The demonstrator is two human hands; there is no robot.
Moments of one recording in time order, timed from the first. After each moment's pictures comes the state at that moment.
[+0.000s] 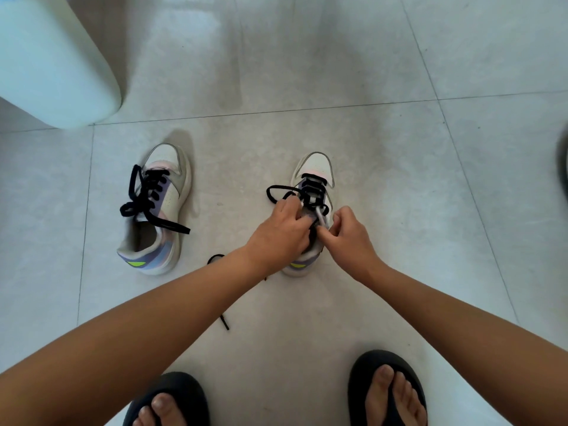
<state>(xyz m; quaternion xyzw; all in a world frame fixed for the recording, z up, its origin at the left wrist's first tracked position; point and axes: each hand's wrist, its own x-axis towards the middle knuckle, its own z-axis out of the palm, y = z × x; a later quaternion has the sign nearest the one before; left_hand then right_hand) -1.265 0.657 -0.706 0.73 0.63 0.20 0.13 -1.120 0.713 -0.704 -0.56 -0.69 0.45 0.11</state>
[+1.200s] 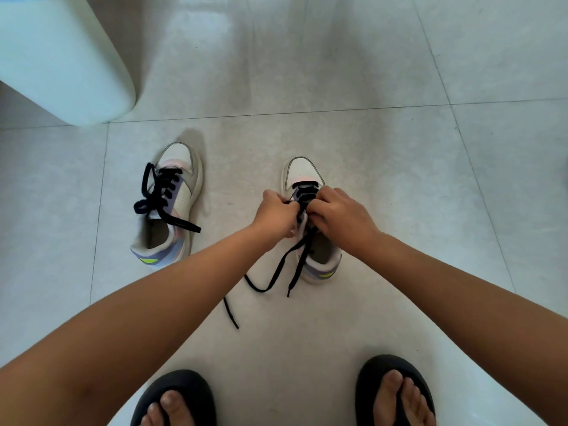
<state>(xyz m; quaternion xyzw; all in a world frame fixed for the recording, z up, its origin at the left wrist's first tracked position) -1.284 0.684 -0.689 0.14 0.77 0.34 0.52 -1.155 0.744 -0.698 -0.27 -0.95 0.13 0.05</state>
